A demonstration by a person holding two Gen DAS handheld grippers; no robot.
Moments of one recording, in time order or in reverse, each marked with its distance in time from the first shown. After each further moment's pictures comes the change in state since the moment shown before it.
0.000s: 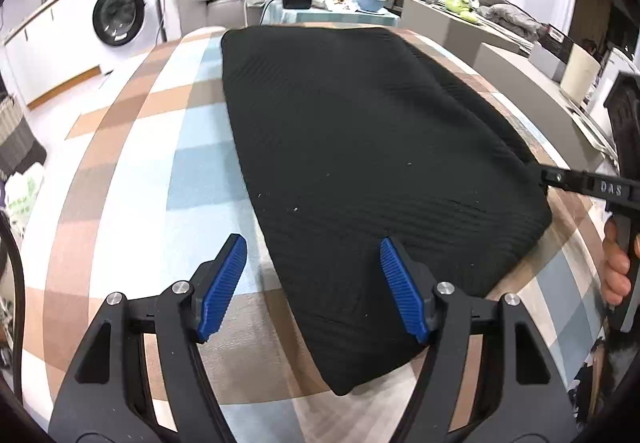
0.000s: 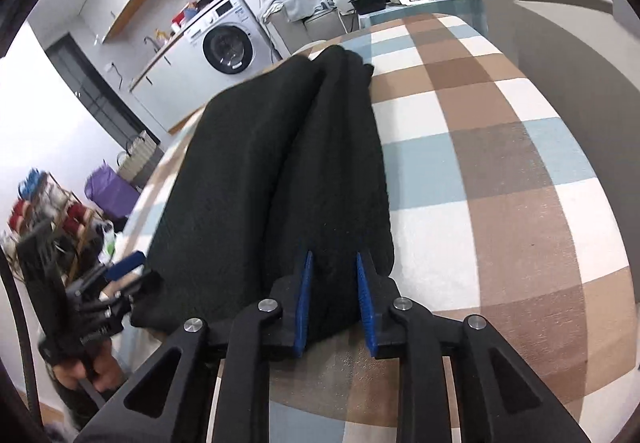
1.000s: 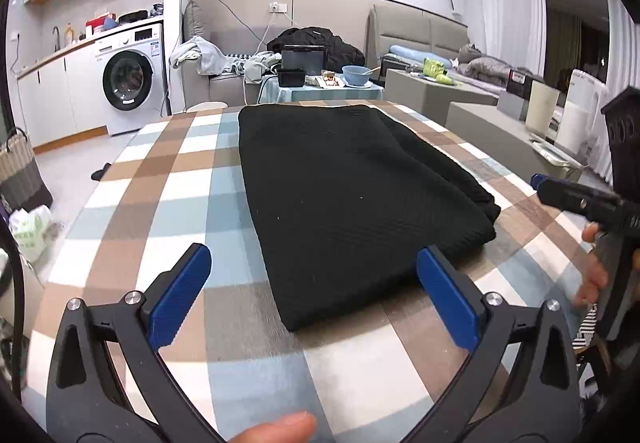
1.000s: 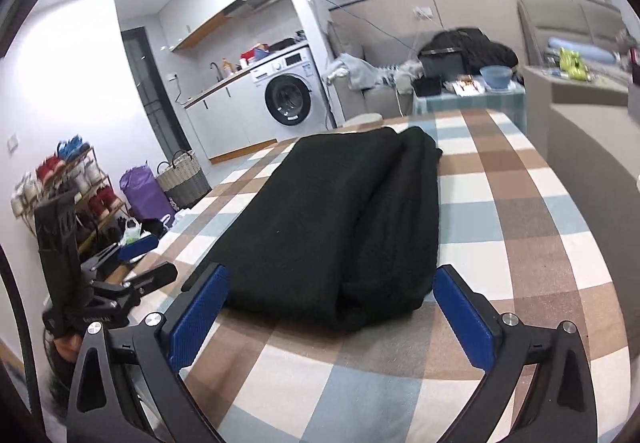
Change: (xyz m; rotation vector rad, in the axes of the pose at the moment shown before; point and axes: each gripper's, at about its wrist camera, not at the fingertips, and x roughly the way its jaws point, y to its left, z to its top) left arm -0.086 -0.004 -0.051 0.040 -0.320 -0.015; right arm -0.061 0.064 -0.053 -0.255 -0.320 0.071
